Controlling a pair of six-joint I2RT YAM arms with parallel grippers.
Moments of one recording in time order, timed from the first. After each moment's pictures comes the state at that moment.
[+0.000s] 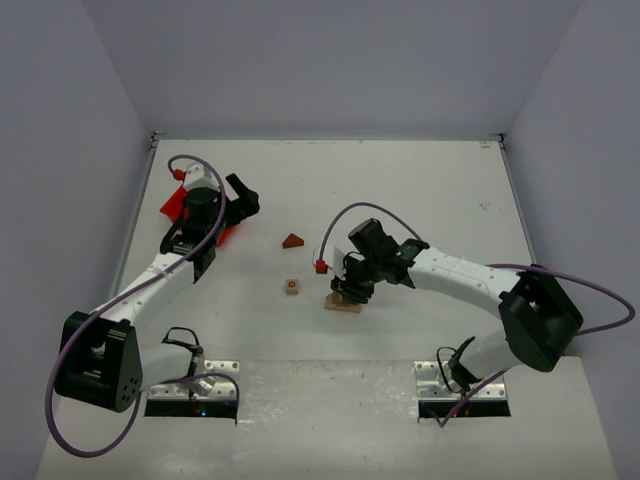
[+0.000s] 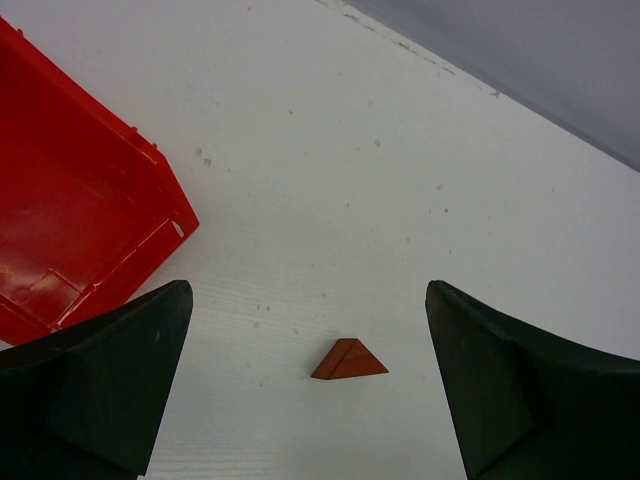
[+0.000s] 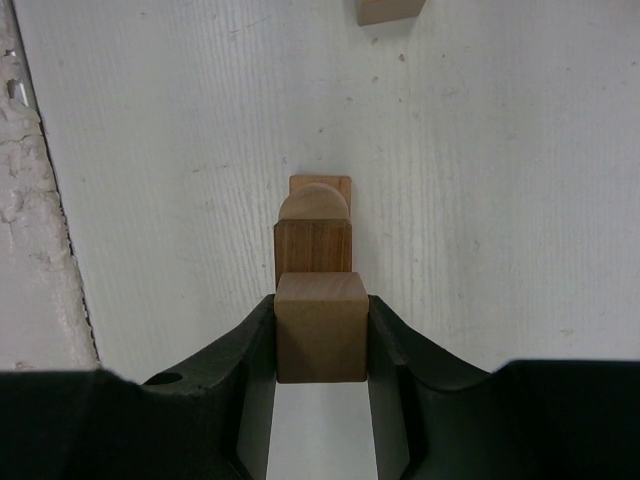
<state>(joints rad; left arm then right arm) -0.19 1.18 0.68 0.14 -0.17 -0.59 0.77 1.45 0.82 -0.38 -0.42 -0.56</state>
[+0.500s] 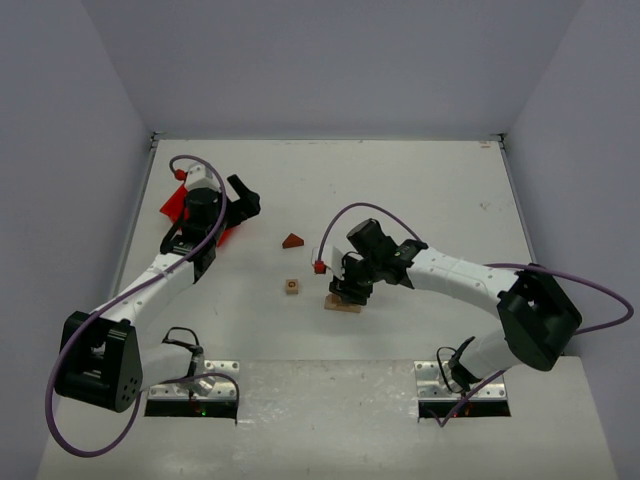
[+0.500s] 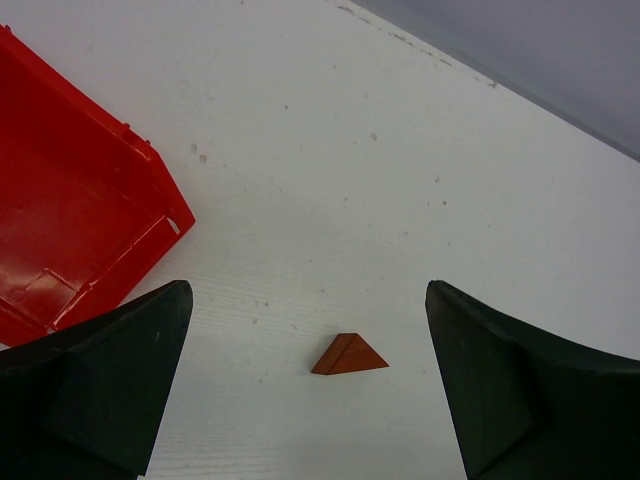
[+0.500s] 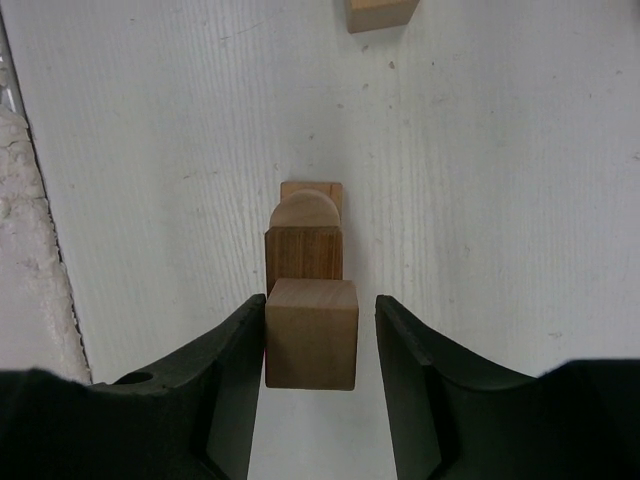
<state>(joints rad) -0.19 1.18 0.68 0.14 -0.15 -0.58 0.78 1.46 0.82 -0.37 -0.41 -0.56</state>
